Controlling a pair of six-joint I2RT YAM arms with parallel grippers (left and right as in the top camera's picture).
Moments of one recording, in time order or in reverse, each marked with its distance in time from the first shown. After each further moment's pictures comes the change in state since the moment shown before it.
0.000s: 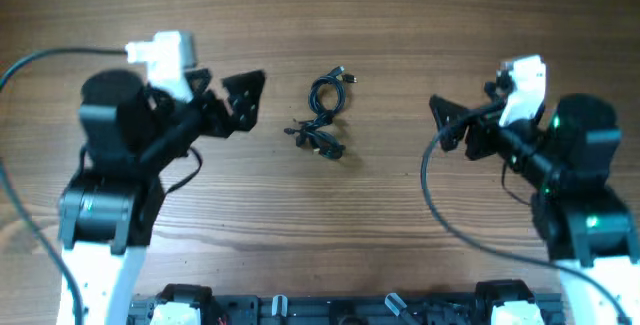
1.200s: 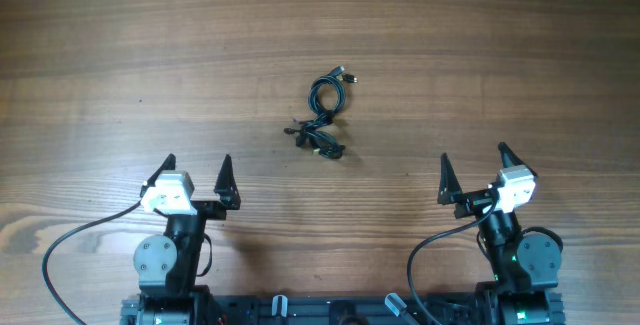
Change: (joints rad) left arm 0.119 -1.004 -1.129 0.513 -0.317 0.185; right arm 0.000 -0.908 -0.976 0.575 0.239 -0.056
